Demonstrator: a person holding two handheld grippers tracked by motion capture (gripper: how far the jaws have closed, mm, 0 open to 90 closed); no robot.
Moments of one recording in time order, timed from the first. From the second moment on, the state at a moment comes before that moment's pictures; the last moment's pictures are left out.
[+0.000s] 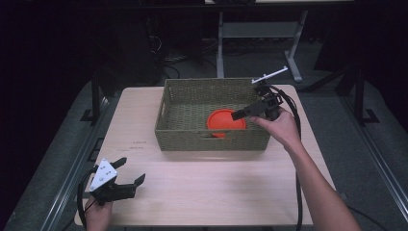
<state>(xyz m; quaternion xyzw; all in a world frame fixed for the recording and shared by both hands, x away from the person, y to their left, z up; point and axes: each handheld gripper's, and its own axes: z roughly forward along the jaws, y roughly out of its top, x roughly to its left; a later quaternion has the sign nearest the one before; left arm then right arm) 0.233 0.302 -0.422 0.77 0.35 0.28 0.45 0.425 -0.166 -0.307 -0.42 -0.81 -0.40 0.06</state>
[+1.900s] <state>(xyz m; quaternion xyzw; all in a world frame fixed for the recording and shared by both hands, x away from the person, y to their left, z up) 0.232 0.300 -0.423 0.78 0.35 0.28 0.45 0.310 -0.257 -0.390 -0.43 -0.79 -0.43 0.06</state>
